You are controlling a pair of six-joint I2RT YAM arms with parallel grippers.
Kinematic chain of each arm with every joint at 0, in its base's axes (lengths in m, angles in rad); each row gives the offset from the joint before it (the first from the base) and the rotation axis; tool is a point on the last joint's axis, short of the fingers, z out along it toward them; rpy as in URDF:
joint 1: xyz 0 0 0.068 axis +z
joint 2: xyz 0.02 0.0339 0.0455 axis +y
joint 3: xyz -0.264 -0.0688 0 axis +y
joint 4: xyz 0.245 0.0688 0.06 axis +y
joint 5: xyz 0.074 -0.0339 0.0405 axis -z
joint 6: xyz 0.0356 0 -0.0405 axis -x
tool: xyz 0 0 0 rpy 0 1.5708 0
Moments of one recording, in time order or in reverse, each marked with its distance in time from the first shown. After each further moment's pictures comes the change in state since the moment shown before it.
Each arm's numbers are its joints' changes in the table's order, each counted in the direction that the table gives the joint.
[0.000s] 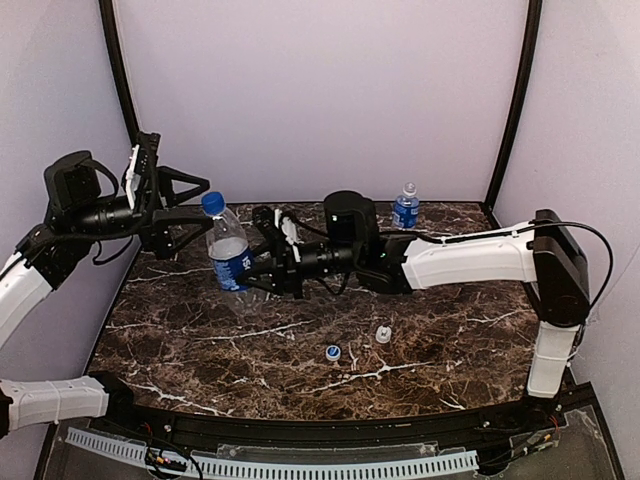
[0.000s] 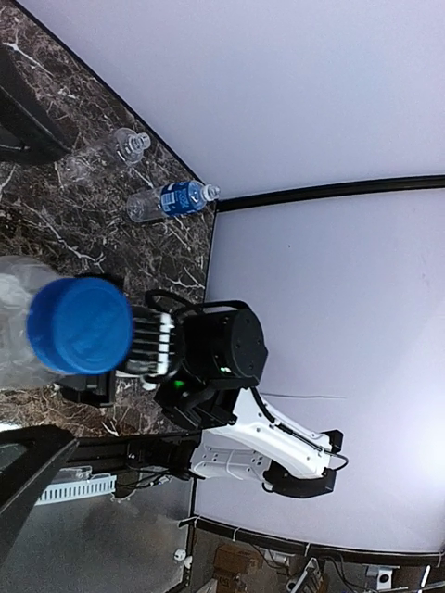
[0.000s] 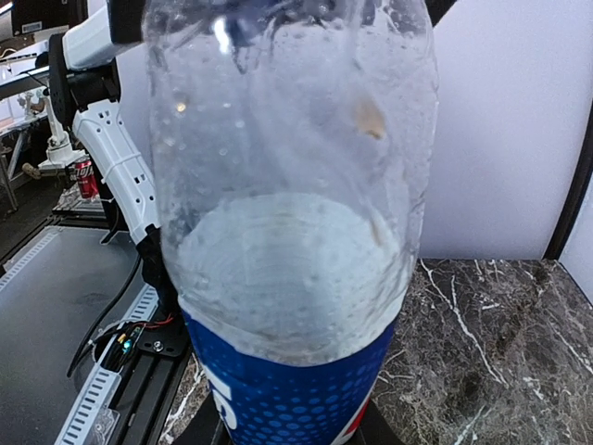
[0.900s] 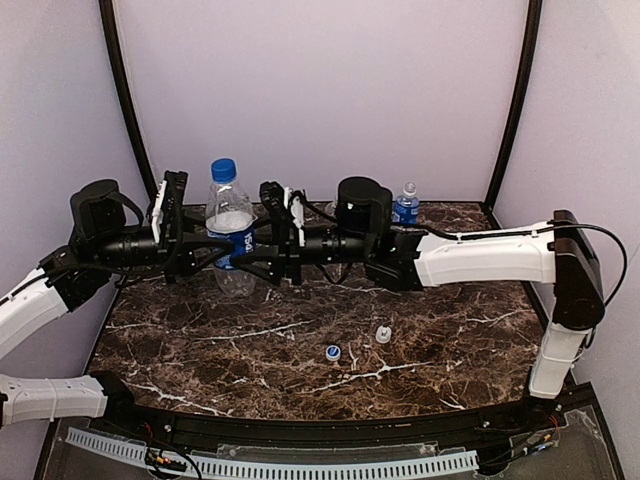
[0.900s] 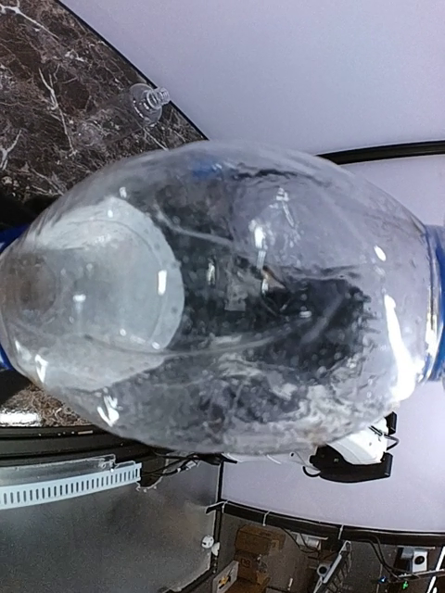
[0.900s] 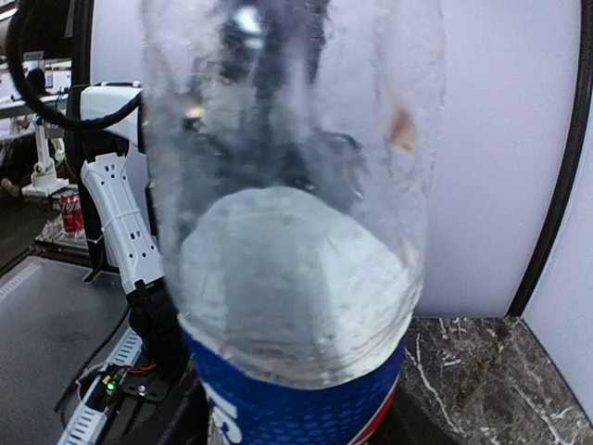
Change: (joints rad) left arm -0.142 -0.026 0.200 -0.133 -0.079 -0.023; right arm 0.018 -0.077 0.011 -0.098 0.069 -0.012
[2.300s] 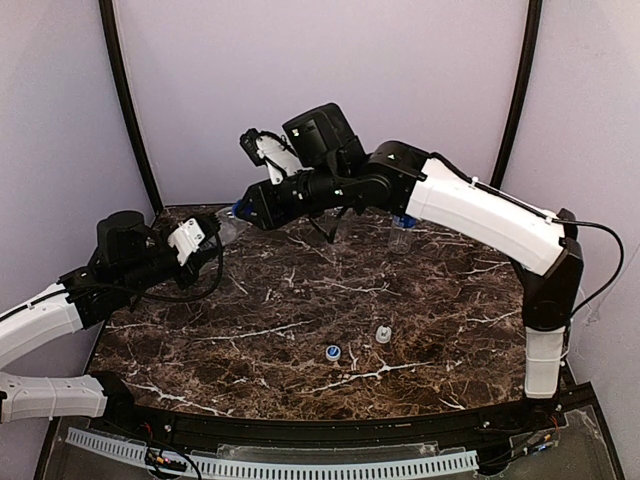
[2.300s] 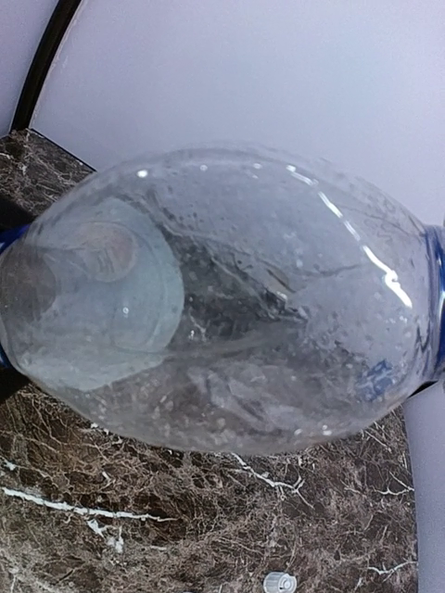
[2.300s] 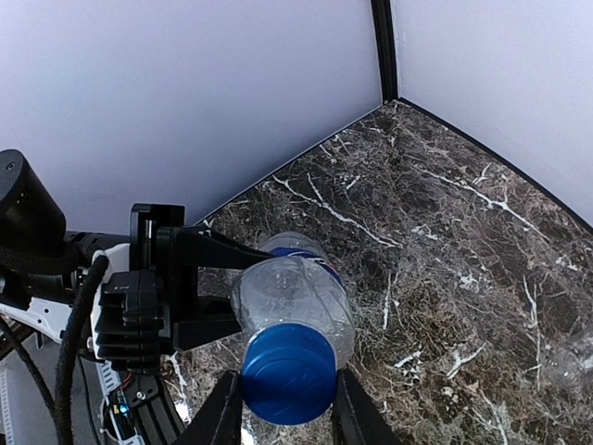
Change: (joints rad) left arm -0.036 0.007 0.177 -0.028 -0.766 -0.511; right arm 0.043 0.175 -0.813 1.149 0.559 -0.322
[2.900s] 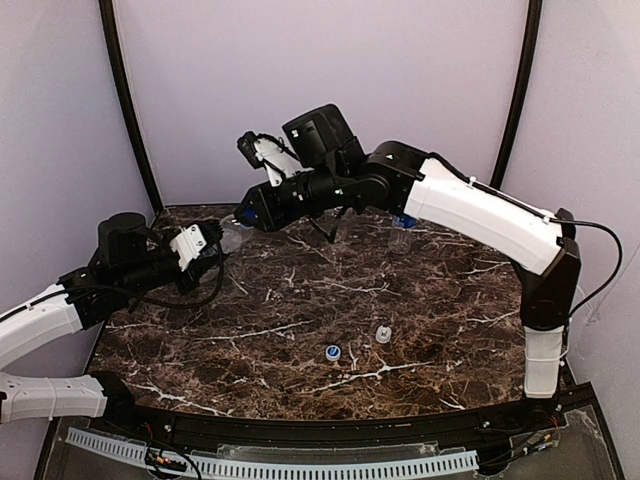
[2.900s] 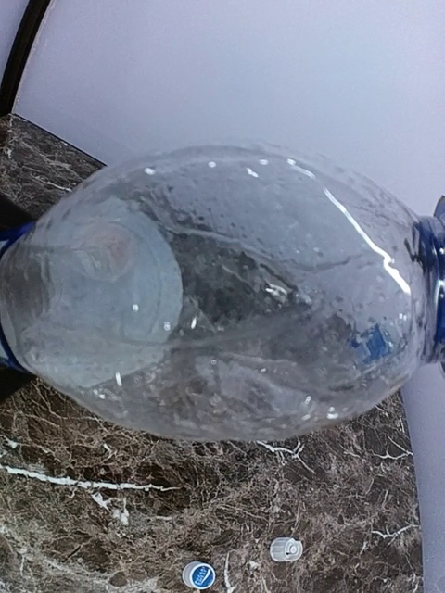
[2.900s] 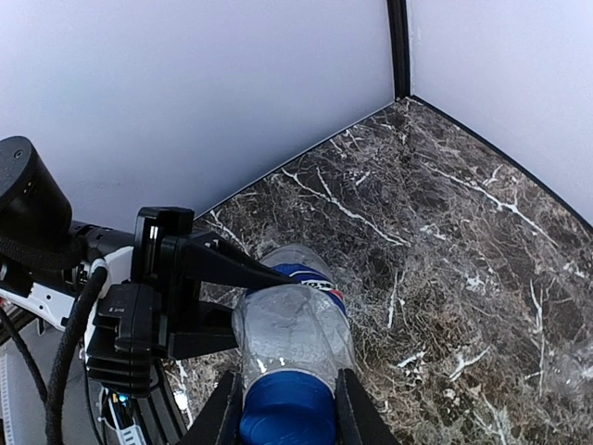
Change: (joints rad) left arm -0.005 -0.006 0.002 0.030 0.082 -0.031; right arm -0.010 0.009 -0.006 0.008 -0.061 0.027
